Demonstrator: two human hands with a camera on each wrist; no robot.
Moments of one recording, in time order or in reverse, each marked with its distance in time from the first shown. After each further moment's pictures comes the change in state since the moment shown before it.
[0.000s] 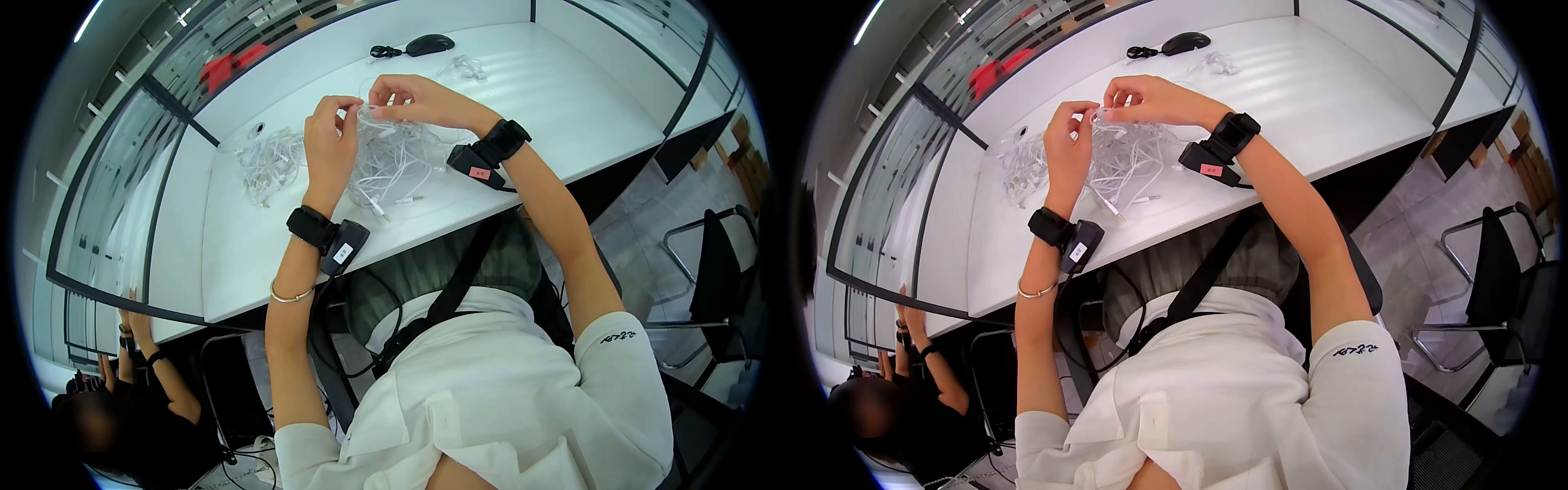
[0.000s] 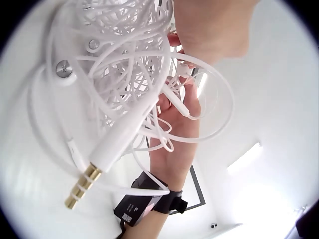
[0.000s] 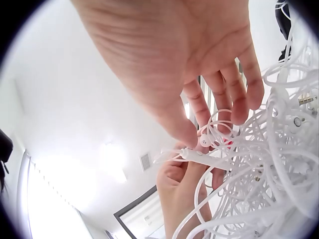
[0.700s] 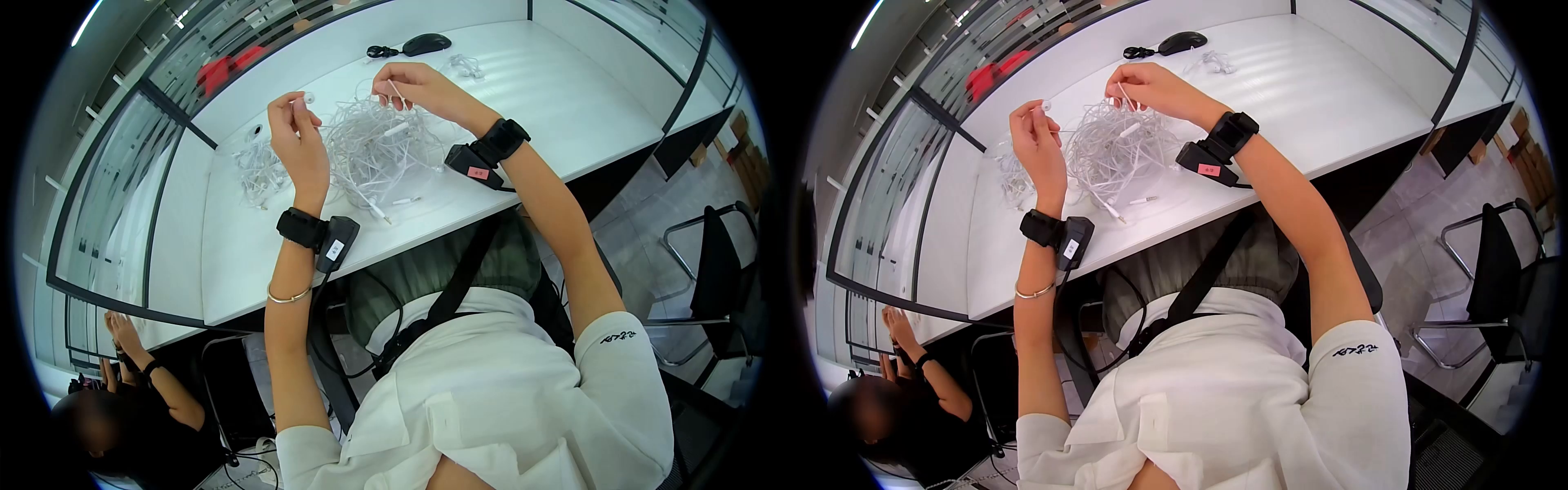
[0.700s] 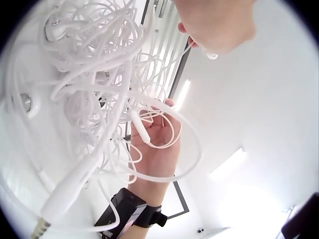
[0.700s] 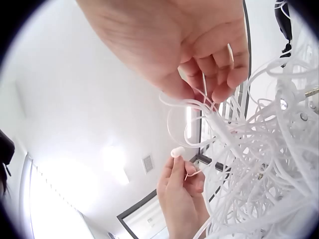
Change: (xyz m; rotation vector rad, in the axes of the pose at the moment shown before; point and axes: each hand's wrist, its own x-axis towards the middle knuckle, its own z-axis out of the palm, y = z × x) left_hand 0.005 -0.007 -0.014 -0.223 0.289 -0.137; right_hand 0.005 0.007 -0.006 0.171 0.092 0.006
